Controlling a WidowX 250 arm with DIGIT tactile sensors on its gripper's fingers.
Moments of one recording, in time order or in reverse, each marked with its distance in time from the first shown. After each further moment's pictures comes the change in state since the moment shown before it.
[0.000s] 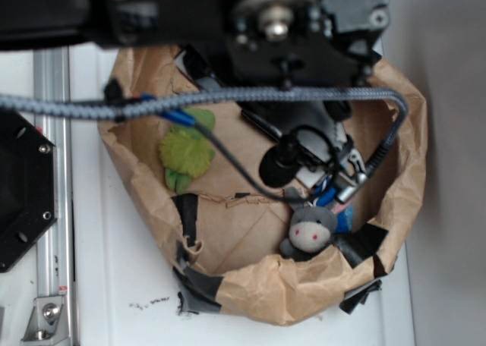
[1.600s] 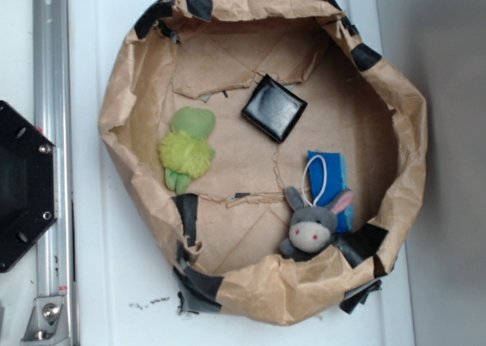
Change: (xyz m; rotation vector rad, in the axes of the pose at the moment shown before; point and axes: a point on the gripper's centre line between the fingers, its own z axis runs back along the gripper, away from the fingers) arm -0.117 0.069 0.075 -0.021 -0.022 -0.675
